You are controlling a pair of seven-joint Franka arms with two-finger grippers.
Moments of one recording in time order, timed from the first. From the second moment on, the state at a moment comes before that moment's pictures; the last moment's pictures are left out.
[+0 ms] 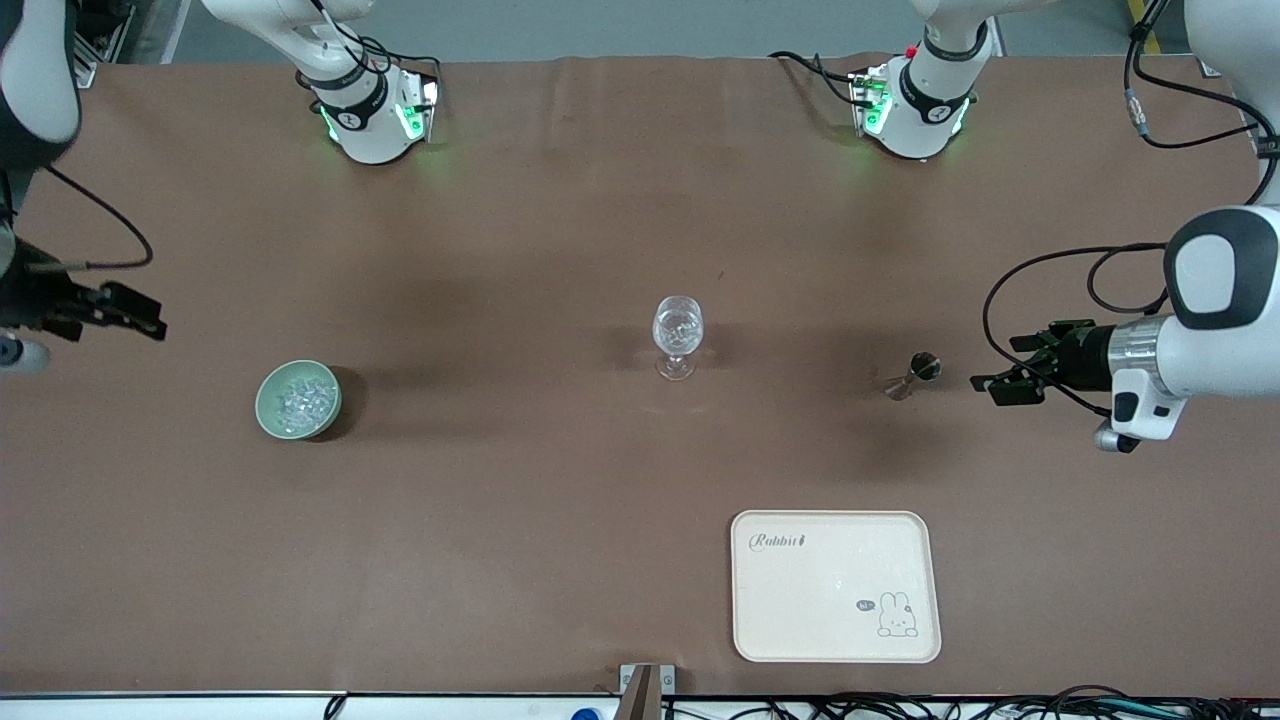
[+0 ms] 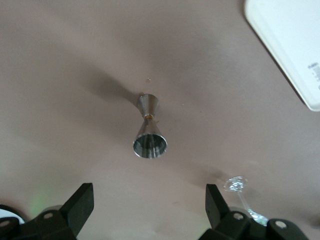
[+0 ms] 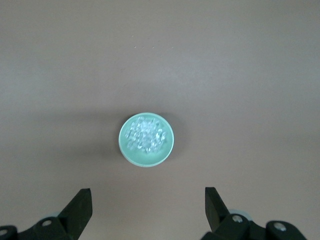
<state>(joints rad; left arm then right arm) 0.20 0.38 -0.13 -1.70 -0.39 1.73 -0.53 0.04 0.14 -0.13 -1.62 -0.02 1.76 -0.08</state>
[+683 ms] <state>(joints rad) 0.31 0.62 -0.13 -1.72 -0.66 1.74 -0.53 0.01 0.34 -0.14 -1.75 -0.02 2.05 -0.08</state>
